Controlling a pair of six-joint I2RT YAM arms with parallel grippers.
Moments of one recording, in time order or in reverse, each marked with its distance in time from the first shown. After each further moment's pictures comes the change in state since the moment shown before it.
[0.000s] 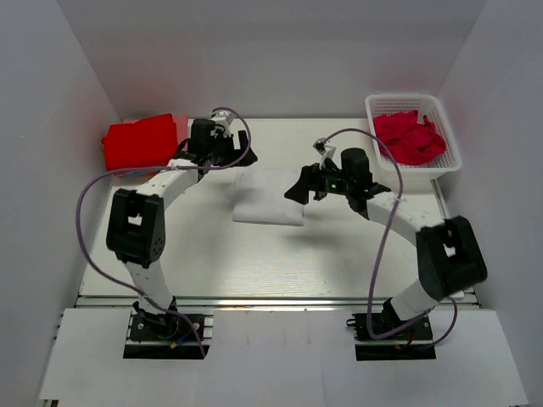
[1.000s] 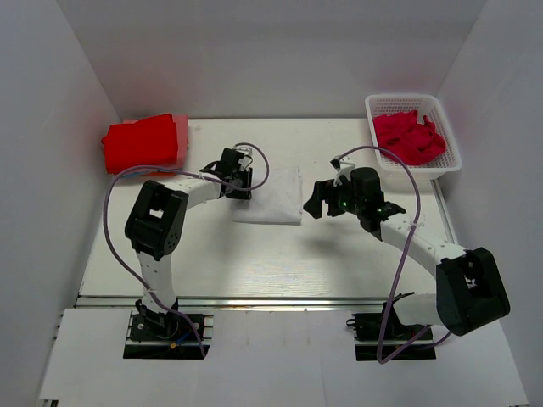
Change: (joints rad) left arm -0.140 0.092 -0.112 -0.124 -0.322 0.068; right arm -0.002 -0.264 -0.199 -0.149 0.328 -0.034
